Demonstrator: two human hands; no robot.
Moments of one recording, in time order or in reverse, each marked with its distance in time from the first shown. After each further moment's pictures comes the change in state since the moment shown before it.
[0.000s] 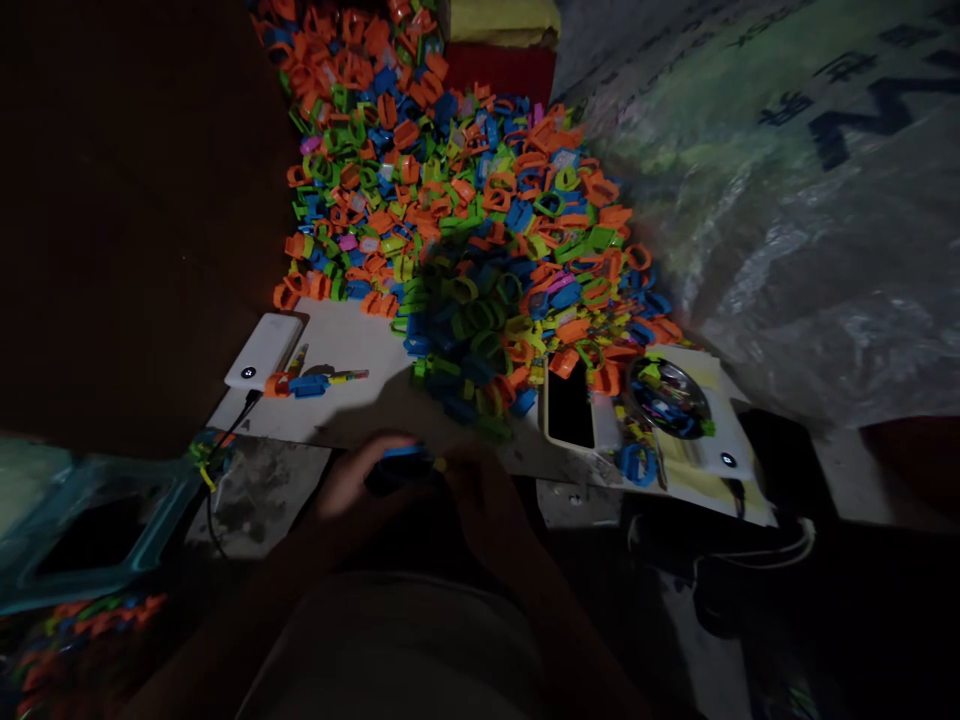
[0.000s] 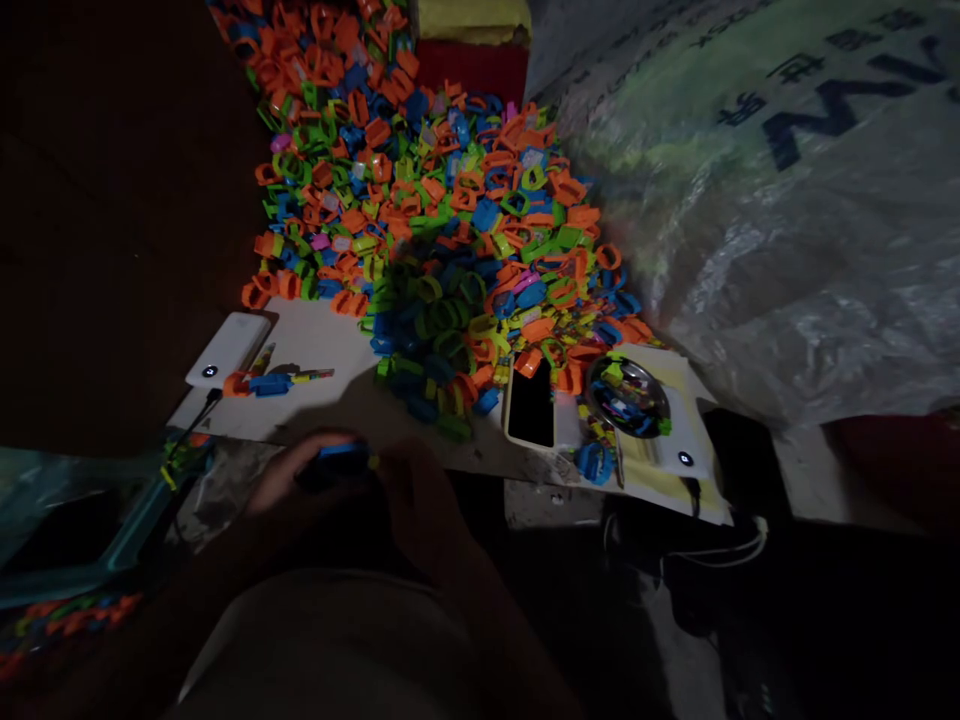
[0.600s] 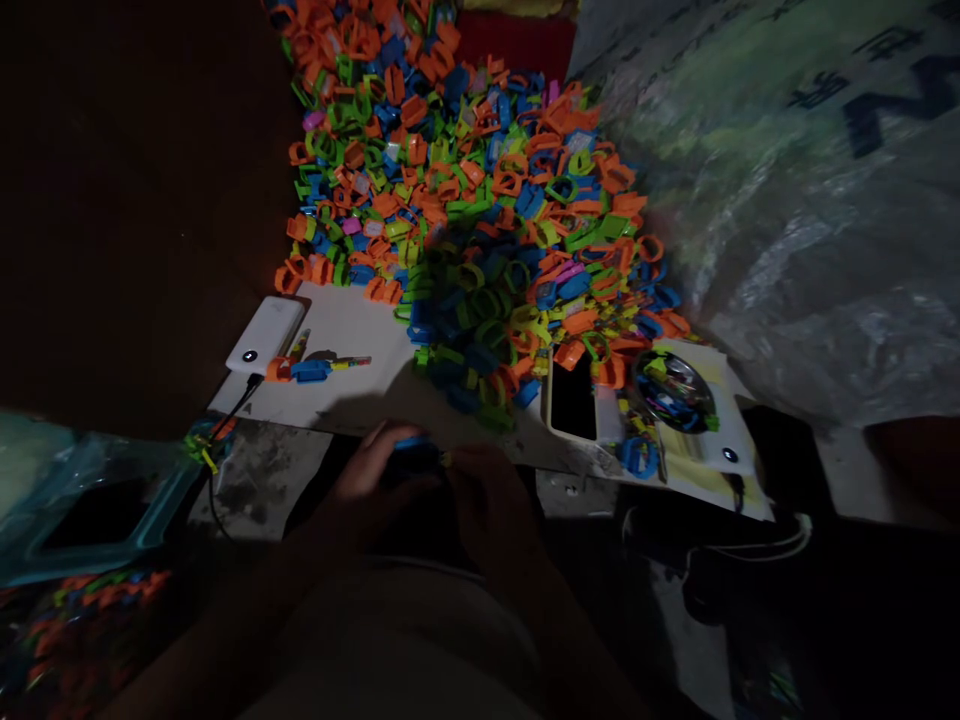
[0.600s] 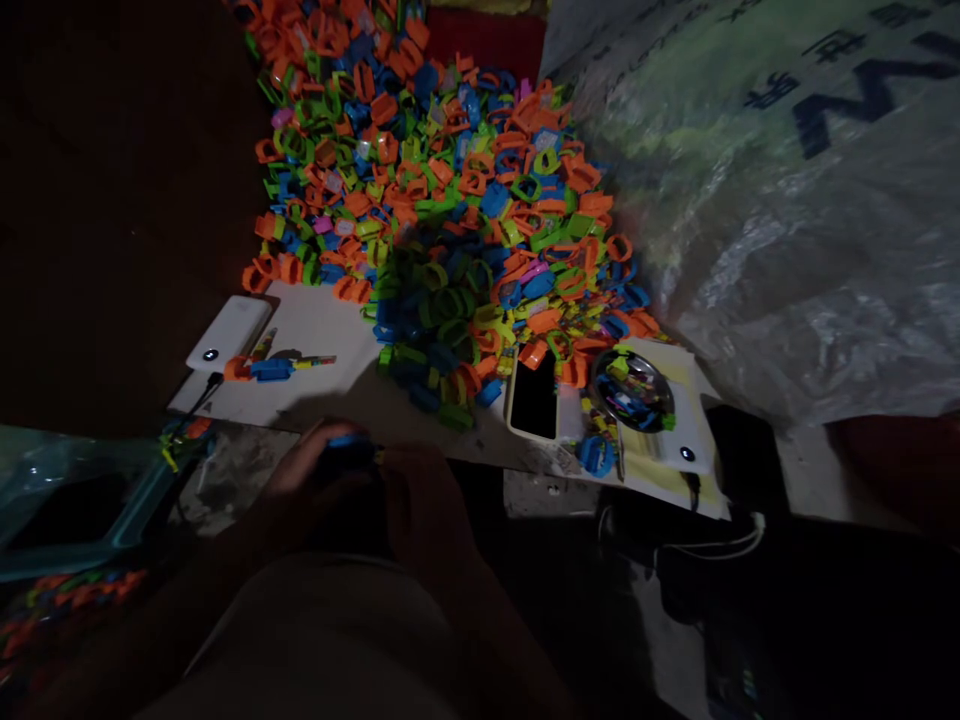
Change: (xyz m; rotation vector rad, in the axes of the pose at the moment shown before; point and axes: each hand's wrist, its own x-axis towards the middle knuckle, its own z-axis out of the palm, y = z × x) left_hand -0.007 0.010 0.006 0.119 -0.003 0.119; right_hand -0.014 -0.004 0.001 -0.243 0.074 -0.194
